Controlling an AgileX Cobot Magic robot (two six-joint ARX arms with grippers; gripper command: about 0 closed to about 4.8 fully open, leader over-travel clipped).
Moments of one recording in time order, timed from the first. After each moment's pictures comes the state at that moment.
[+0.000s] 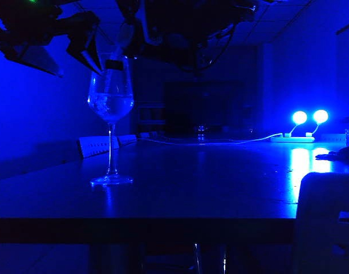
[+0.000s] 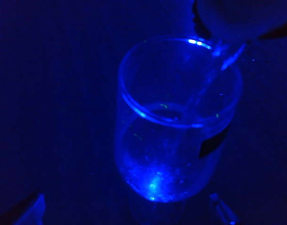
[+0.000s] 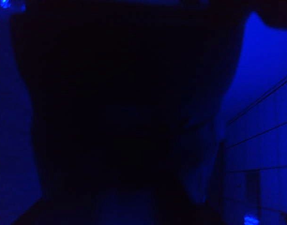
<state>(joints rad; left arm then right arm) -0.38 1.24 0.92 -0.13 -0.01 0.07 0.54 1.80 1.39 0.40 -0.18 -1.62</state>
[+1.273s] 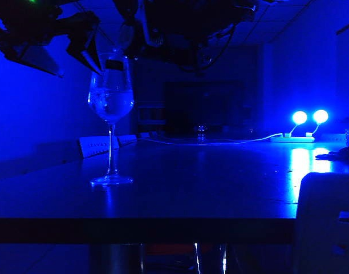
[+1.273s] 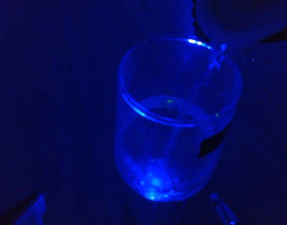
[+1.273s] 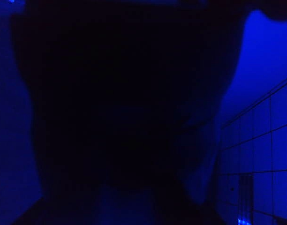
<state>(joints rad) -0.38 1.24 0.92 -0.13 -0.01 0.07 0.54 1.80 1.39 0.40 -0.19 -1.65</state>
